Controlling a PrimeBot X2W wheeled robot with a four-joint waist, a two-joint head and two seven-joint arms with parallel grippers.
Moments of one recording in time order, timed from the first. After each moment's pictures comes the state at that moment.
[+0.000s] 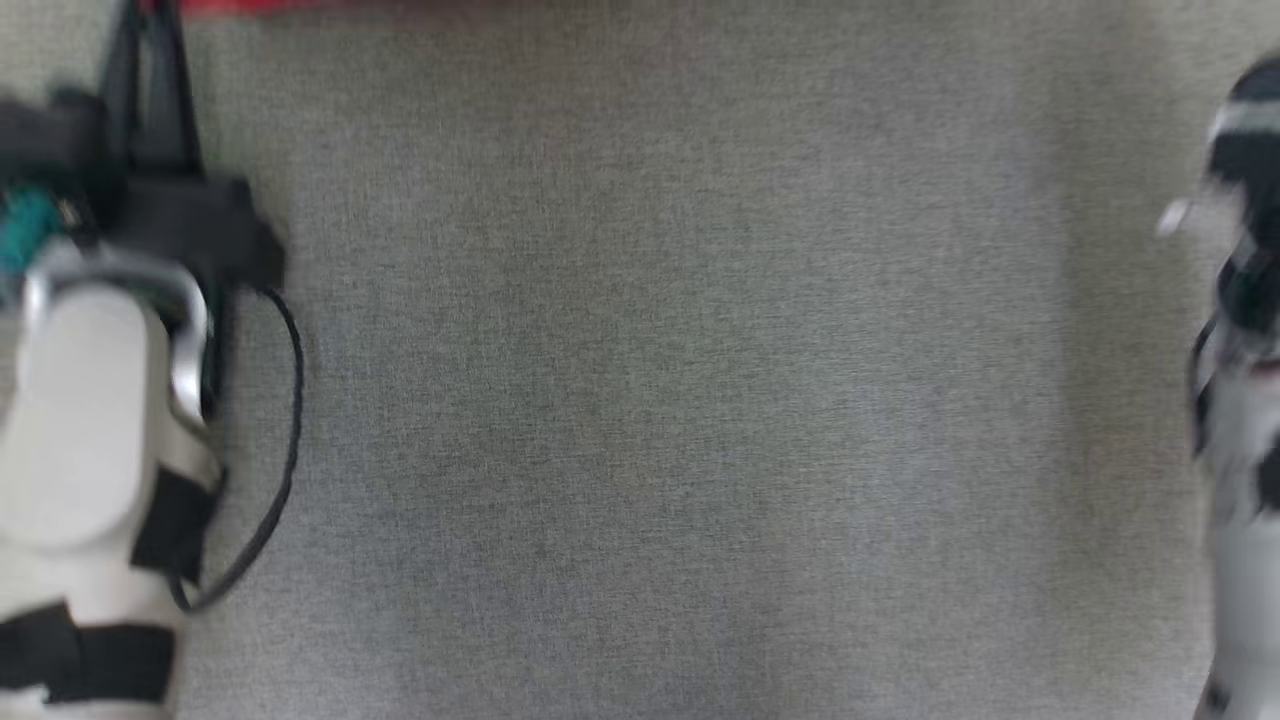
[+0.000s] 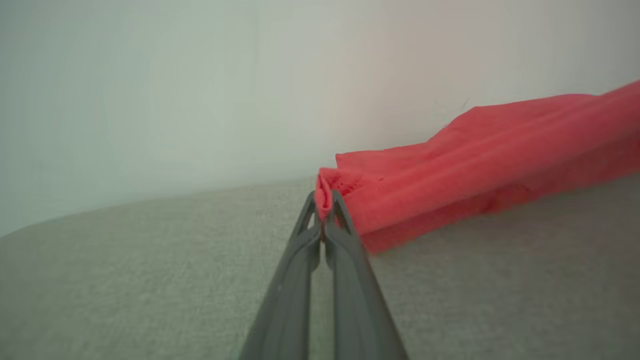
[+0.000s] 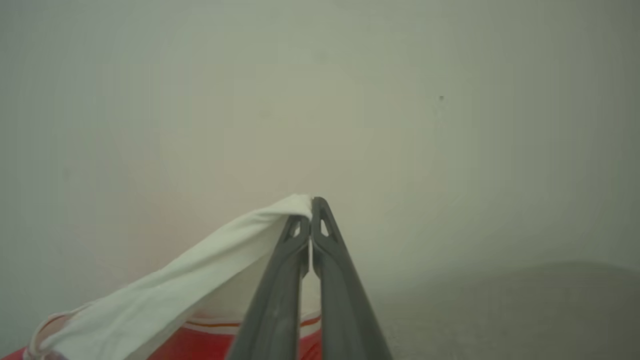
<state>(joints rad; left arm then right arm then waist) -0.91 0.26 -0.12 0.54 -0.16 -0.03 -0.26 -0.82 -0.27 -0.09 0.20 0.48 0.13 -0.26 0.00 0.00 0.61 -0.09</state>
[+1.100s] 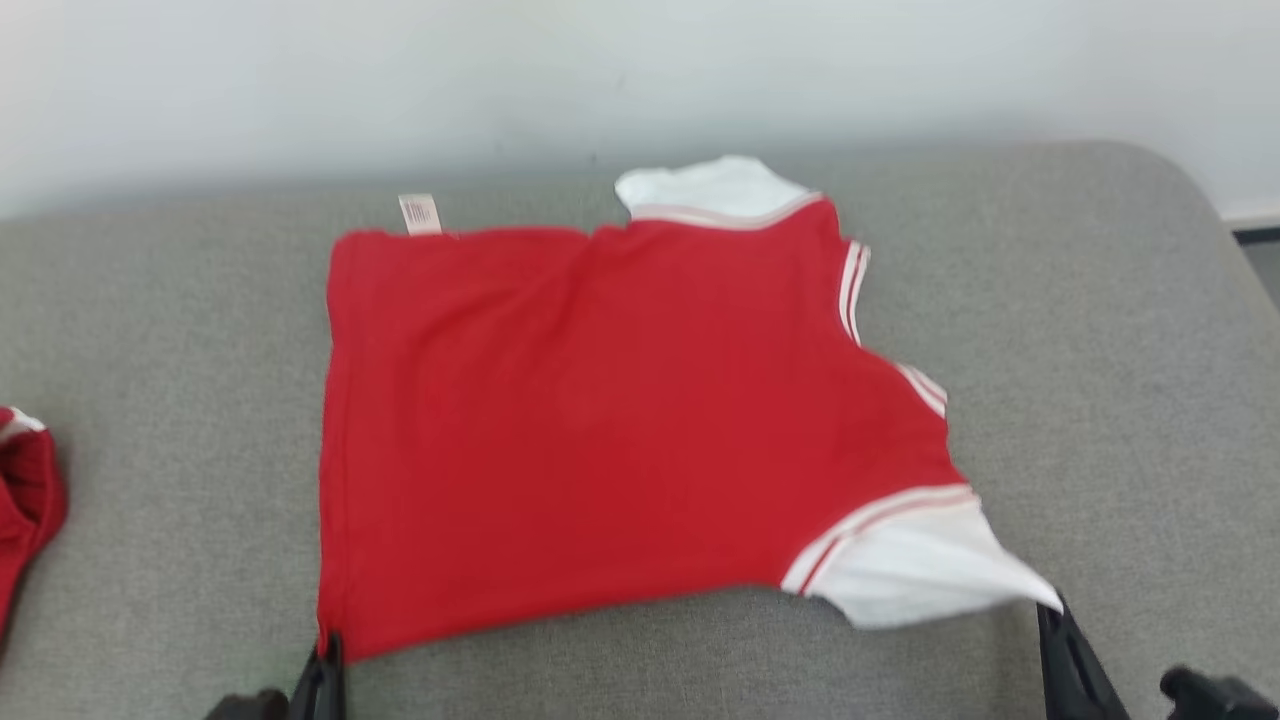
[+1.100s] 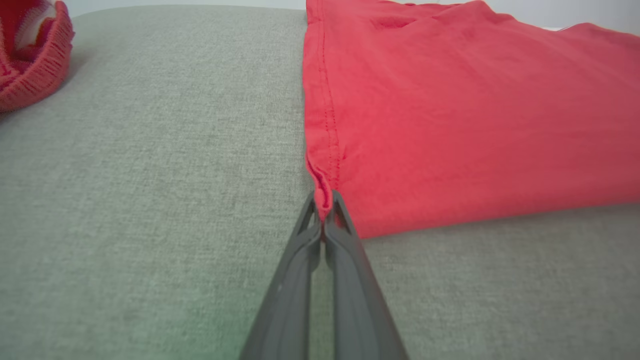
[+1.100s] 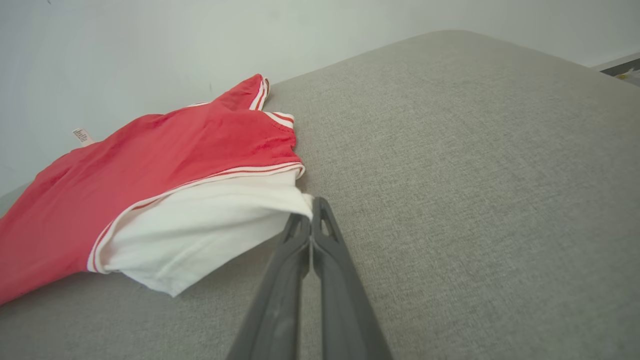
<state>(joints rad) -0.13 0.06 0.07 0.55 -0.12 -0.11 -0.26 0.04 -0.18 -0.02 0.28 0.45 0.13 -0.26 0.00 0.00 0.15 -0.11</state>
